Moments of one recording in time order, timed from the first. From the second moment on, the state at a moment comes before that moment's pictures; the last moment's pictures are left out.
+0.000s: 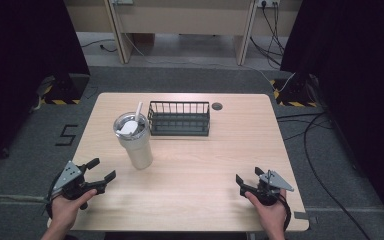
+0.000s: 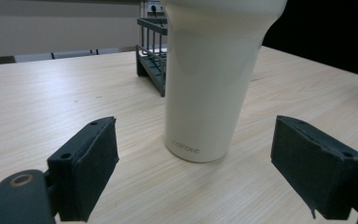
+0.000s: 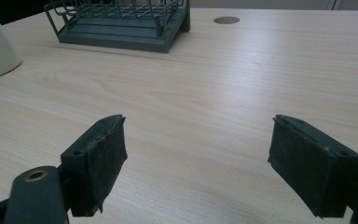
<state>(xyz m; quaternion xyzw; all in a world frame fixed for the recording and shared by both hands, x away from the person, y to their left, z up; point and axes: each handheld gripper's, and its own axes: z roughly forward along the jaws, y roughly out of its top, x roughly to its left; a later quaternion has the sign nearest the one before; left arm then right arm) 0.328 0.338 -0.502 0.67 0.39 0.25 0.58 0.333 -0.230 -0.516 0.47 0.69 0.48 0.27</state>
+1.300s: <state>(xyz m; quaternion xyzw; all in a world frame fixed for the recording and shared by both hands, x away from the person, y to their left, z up) 0.385 0.280 -0.494 0.70 0.35 0.25 0.57 0.334 -0.229 -0.516 0.47 0.69 0.48 0.28</state>
